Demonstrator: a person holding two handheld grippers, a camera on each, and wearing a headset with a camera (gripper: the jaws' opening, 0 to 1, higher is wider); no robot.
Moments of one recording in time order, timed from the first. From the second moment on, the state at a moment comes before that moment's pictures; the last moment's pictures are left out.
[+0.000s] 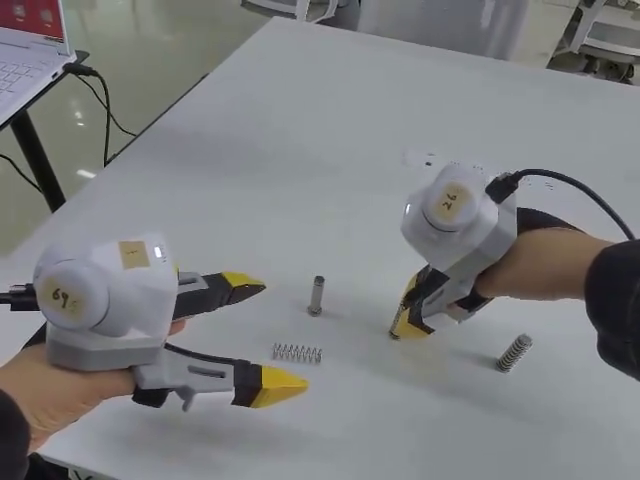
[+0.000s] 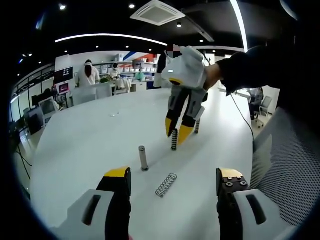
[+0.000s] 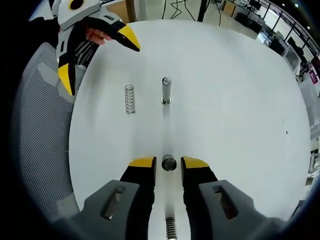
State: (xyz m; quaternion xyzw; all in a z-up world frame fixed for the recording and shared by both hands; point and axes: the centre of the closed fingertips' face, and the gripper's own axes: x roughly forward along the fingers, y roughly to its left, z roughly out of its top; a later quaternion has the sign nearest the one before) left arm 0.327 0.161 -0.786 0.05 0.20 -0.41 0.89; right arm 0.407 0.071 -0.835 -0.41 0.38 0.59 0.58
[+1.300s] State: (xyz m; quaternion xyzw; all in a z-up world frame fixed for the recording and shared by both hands) left arm 0.320 0.172 -0.789 0.06 0.21 -0.39 0.89; right arm 0.344 0.151 -0.857 -0.41 0.34 0.65 0.53
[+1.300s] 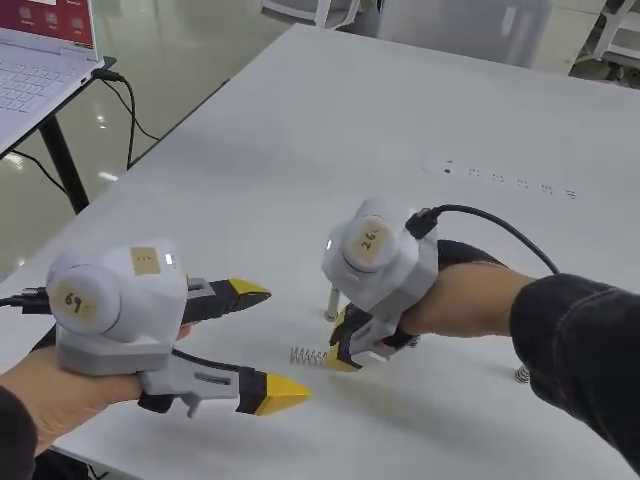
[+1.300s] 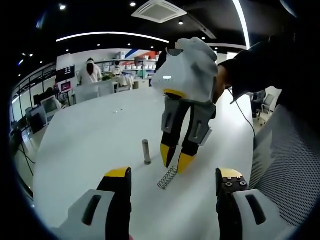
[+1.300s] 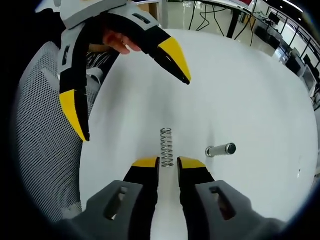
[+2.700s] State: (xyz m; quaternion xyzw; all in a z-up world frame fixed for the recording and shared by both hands) left arm 0.316 0.147 -0.776 0.09 0.18 -0.44 0.88; right arm 0.314 0.129 -0.780 -0.42 0.30 0.68 0.53
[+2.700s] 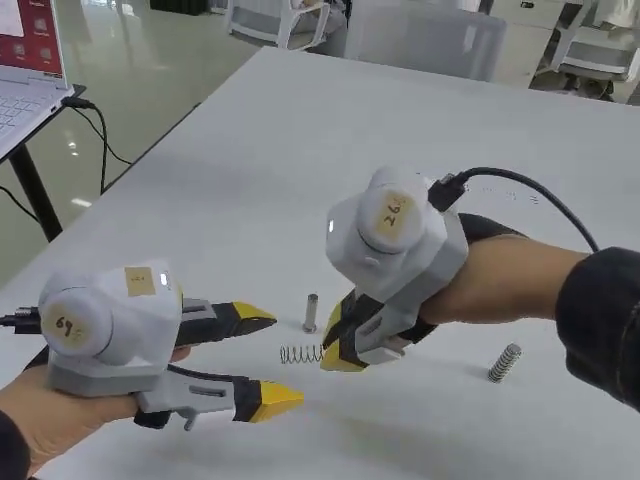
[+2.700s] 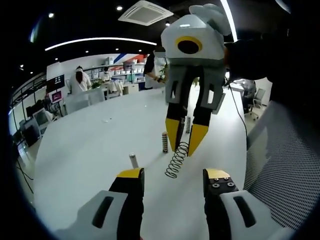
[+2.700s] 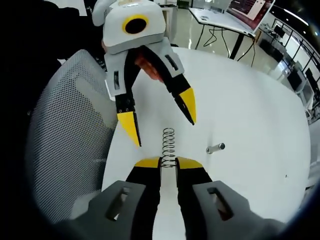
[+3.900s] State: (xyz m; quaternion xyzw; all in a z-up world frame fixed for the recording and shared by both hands) left arm 0.295 0.121 -0.761 0.13 0.15 -0.50 0.84; right arm 0.292 0.112 -0.769 -0.41 0.29 0.69 0.51
